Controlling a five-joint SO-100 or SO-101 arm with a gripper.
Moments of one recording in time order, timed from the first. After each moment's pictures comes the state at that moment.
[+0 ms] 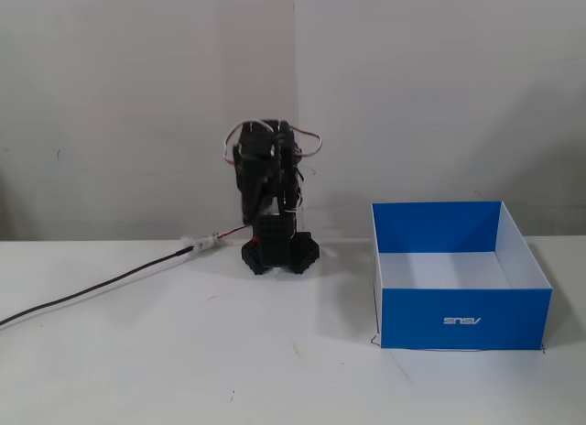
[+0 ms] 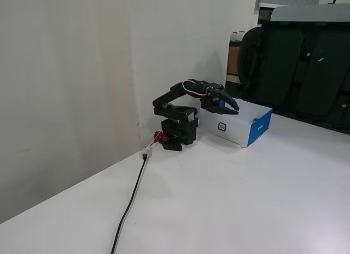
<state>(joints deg) -0.4 180.7 156.5 55.0 -3.3</state>
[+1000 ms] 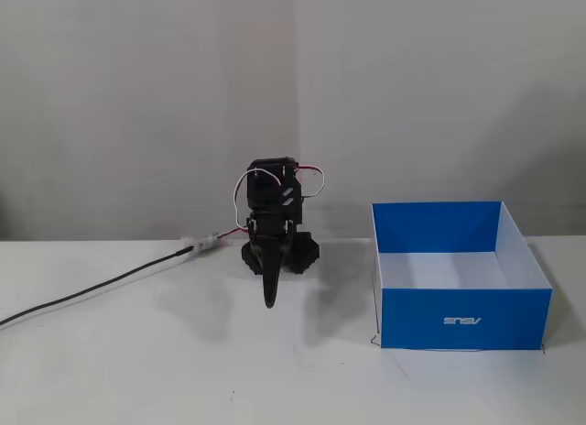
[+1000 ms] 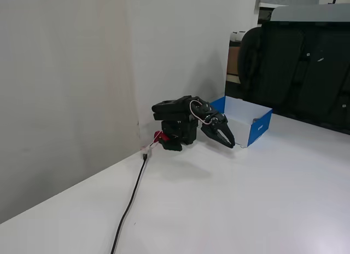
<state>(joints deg) -3.9 187.7 177.0 62.1 -3.3</state>
